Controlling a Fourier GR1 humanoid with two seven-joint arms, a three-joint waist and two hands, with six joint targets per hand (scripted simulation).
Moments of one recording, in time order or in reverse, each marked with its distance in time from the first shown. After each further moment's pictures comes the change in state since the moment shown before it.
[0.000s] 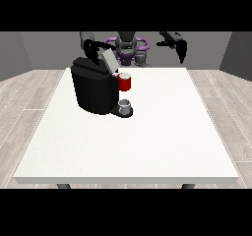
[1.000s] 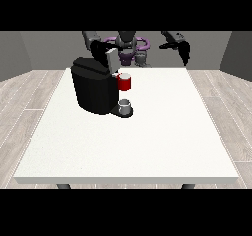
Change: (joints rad) left arm 0.003 0.040 -0.009 0.014 0.013 0.026 -0.026; right arm -0.151 0.019 -0.005 0.109 0.036 -0.018 0.011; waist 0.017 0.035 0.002
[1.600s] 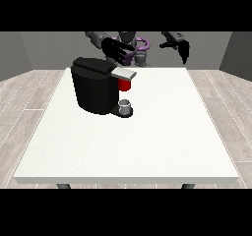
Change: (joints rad) left arm -0.027 -0.002 -0.025 -0.002 0.016 -0.006 -0.010; right arm -0.099 0.042 0.064 0.050 0.103 -0.042 0.000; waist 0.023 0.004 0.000
